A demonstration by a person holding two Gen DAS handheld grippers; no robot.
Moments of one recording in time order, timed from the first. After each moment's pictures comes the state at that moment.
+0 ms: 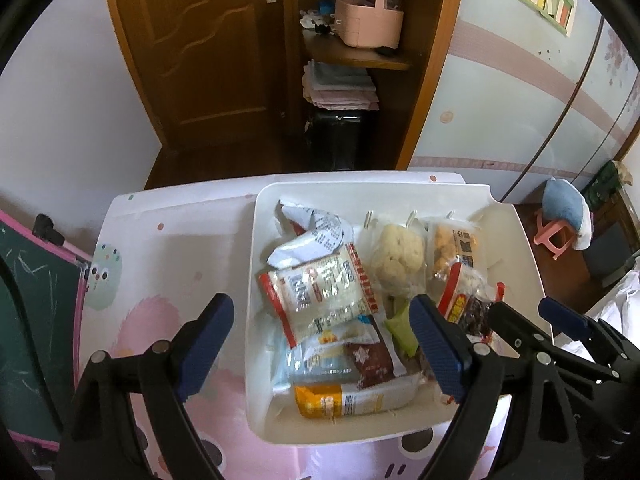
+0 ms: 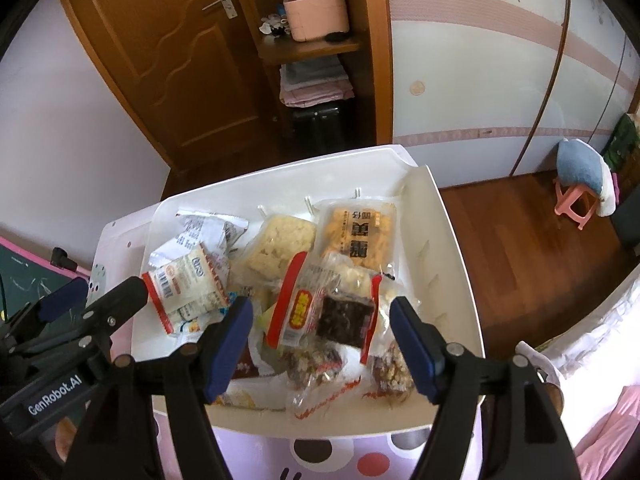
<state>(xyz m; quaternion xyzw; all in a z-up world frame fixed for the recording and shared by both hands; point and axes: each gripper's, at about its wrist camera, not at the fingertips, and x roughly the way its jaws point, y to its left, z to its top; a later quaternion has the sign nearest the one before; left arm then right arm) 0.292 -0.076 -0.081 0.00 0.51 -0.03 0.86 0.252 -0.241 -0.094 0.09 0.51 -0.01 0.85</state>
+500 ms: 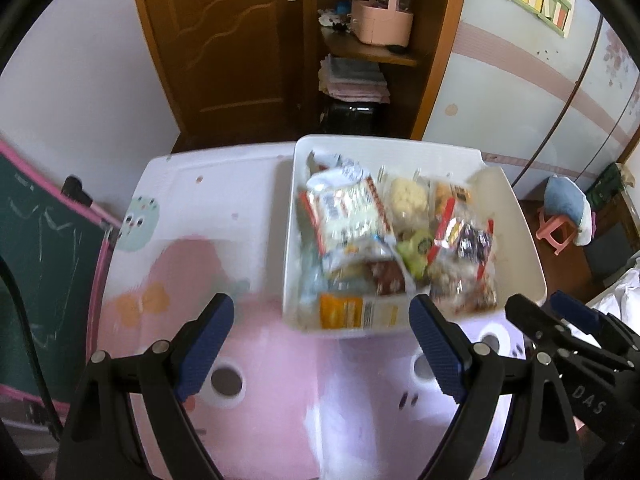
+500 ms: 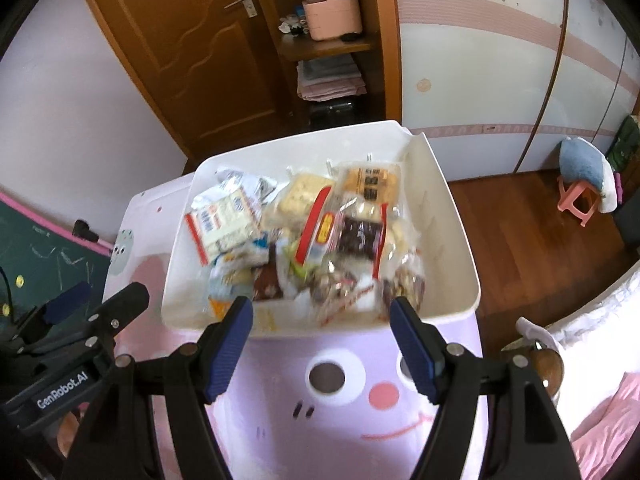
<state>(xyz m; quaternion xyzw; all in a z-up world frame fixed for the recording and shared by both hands) 0.192 -0.048 -0.062 -0.01 0.51 -0.01 0.86 0.163 -0.225 -0.071 0.09 0.51 0.02 0.86</state>
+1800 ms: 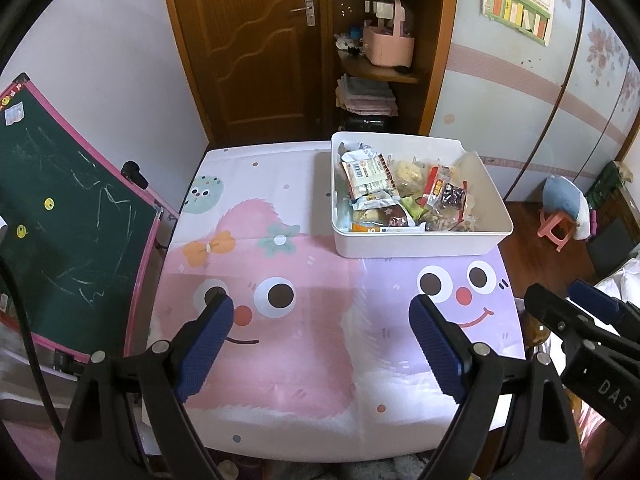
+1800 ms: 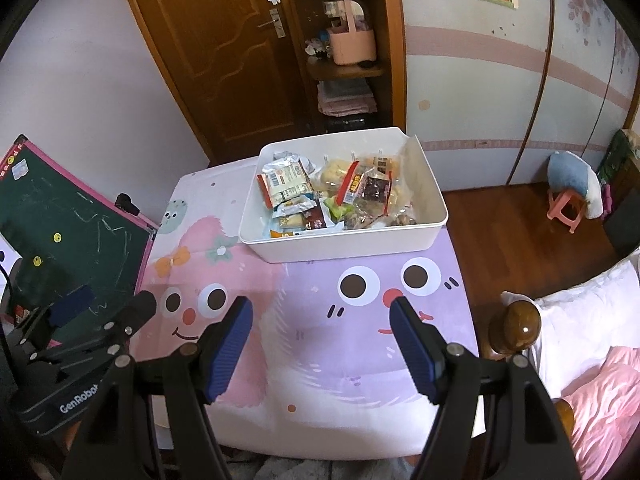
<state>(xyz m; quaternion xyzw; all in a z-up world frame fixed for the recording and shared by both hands) 0.033 -0.012 0.010 0.00 0.48 0.01 0.88 0.015 -0.188 0.006 0.07 0.48 0.03 0.88</state>
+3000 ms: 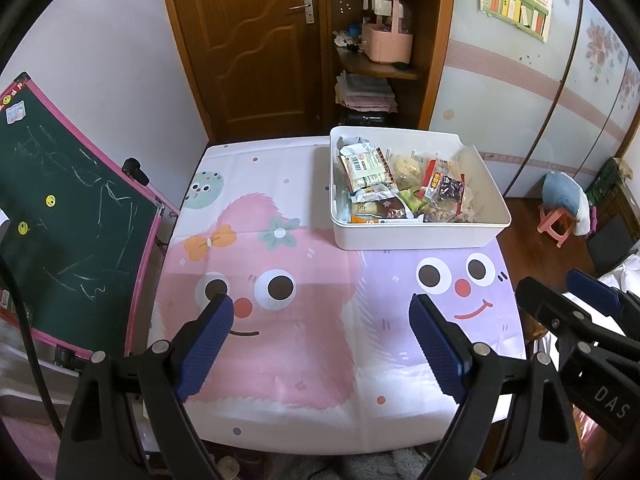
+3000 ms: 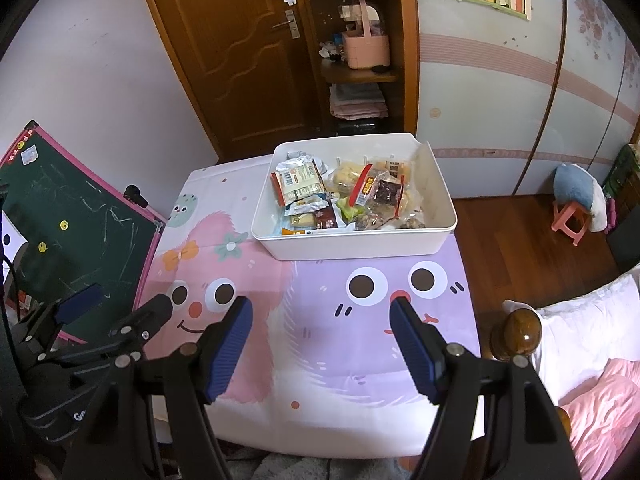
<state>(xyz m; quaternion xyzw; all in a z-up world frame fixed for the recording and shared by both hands) 0.030 -0.013 0.008 0.00 0.48 0.01 0.88 0.012 -0.178 0.012 0.06 0.47 0.04 0.88</state>
